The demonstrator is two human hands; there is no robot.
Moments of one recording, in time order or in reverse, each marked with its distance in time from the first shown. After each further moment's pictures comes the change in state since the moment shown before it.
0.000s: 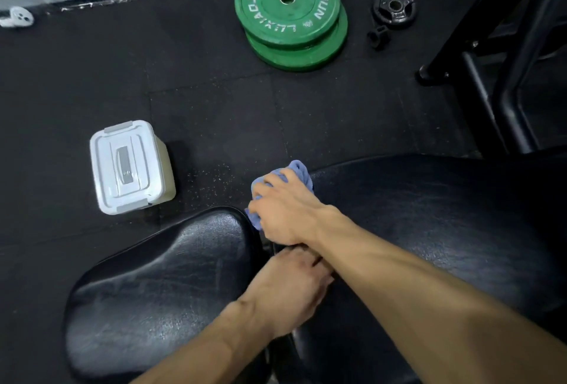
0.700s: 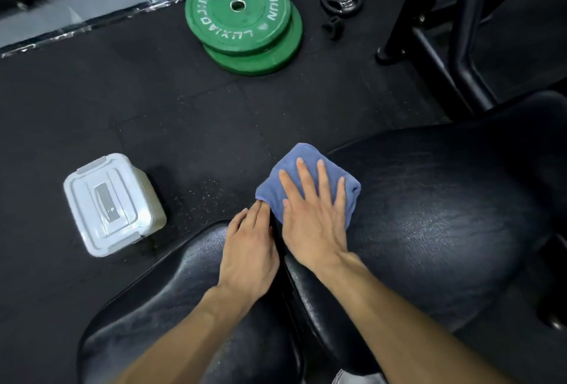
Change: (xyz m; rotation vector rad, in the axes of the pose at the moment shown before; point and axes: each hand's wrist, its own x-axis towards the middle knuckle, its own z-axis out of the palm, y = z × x) left_hand -0.014 -0.079 0.000 0.087 0.157 -0.293; right_hand -0.028 -0.020 0.068 0.179 0.370 0.783
